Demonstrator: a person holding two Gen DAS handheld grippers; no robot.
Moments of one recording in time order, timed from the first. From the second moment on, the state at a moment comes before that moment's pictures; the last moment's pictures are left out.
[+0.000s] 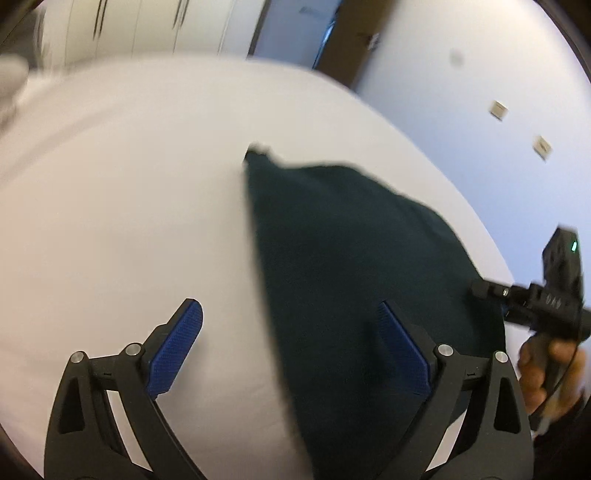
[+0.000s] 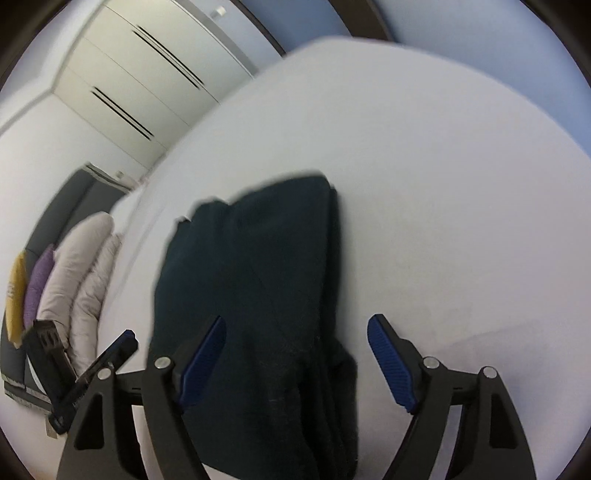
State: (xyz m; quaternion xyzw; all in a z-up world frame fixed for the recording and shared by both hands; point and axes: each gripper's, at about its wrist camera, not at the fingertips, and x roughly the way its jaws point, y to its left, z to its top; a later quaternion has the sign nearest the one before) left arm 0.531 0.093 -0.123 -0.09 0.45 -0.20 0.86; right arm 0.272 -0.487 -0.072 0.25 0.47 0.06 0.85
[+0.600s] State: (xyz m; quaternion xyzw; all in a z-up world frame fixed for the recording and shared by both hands) left arm 0.566 0.057 -0.153 -0.21 0.53 -0.30 0.76; right arm 0.290 -0.497 -0.105 0.32 0.48 0.15 0.80
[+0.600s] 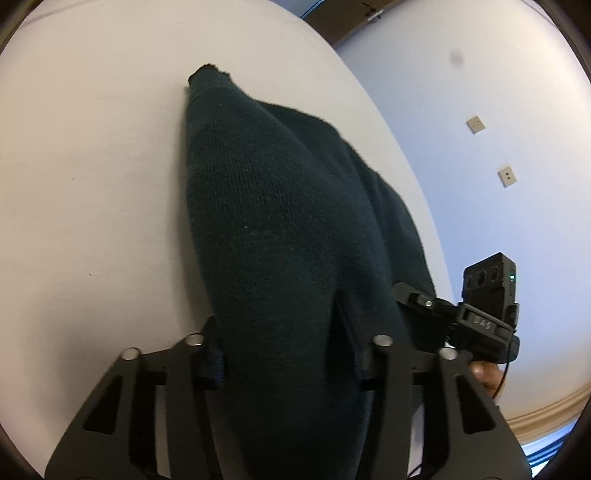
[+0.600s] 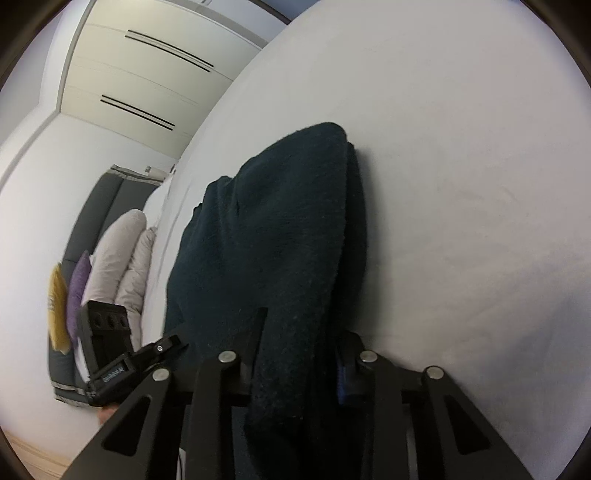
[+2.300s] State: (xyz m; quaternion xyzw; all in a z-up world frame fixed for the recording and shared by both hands) left arm 0.369 0.277 -0.160 -0.23 0.46 -0.22 0.83; right arm 0.094 -0.301 -0.080 0.30 0.45 0.18 0.82
